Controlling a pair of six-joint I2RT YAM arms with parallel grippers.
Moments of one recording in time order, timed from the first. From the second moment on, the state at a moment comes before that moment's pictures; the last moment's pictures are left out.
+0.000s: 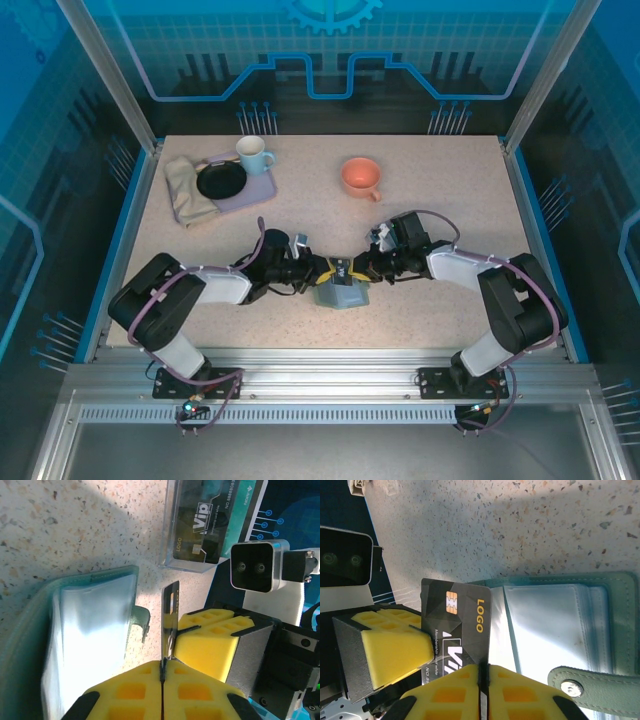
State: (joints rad) left arm -0.57 1.62 0.57 0.52 0.59 -1.39; right arm 0.40 1.57 0.73 -0.13 -0.76 0.83
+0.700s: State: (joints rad) left arm -0.57 1.55 0.57 0.27 0.52 -1.26; right arm 0.53 1.52 0.95 -0.63 -0.28 0.53
